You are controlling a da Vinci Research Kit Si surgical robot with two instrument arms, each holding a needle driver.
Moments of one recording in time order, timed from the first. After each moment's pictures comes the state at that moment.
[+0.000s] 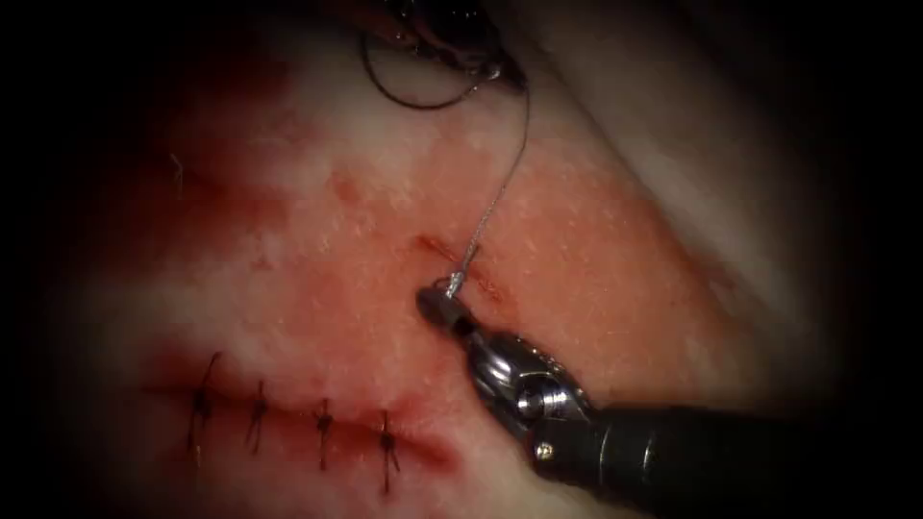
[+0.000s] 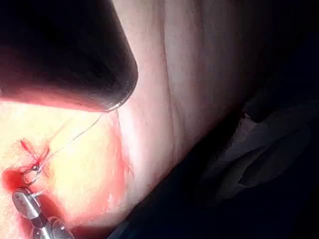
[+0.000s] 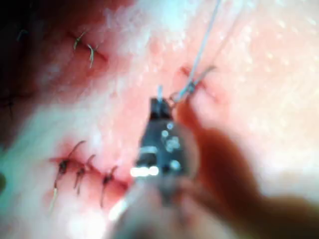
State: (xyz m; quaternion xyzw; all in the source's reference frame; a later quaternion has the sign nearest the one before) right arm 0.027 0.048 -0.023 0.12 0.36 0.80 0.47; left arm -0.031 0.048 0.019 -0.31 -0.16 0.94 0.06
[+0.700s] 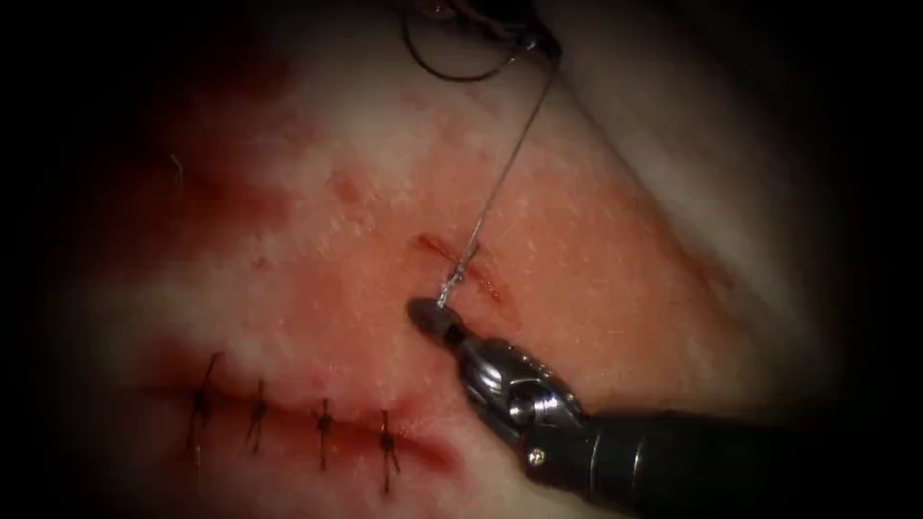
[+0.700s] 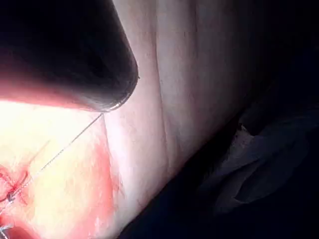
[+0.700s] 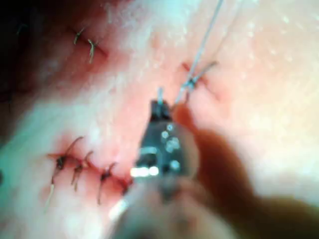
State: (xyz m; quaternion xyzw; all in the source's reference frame) right arm 0.027 0.048 -0.022 0.13 0.36 0.79 0.48; left arm -0.034 0.052 0.023 -0.34 -0.12 0.93 0.08
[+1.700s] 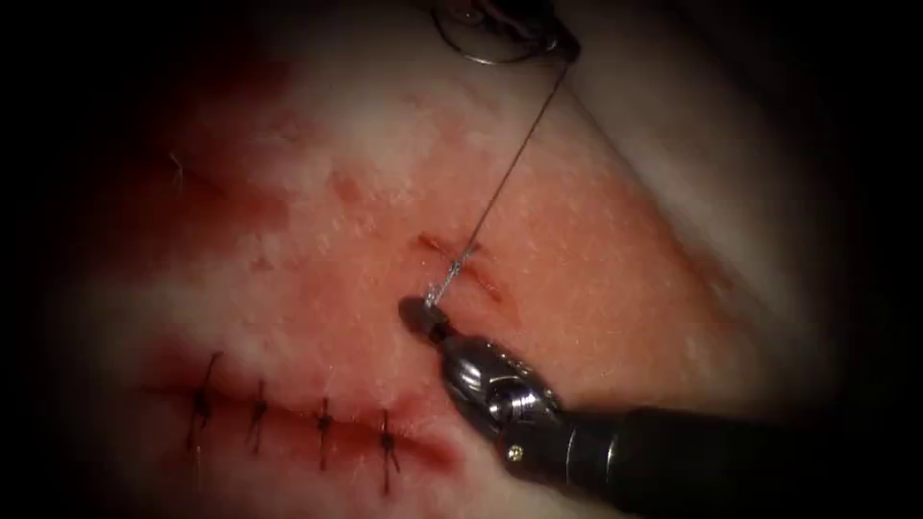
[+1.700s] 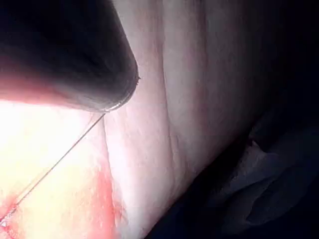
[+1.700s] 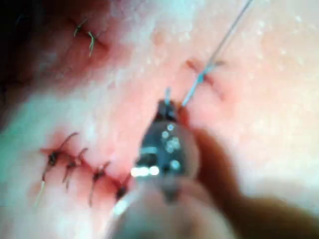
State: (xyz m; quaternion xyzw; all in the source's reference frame) right arm 0.029 0.045 -0.020 0.16 0.32 0.78 0.52; left arm -0.036 0.055 0.030 -0.33 -0.09 0.93 0.10
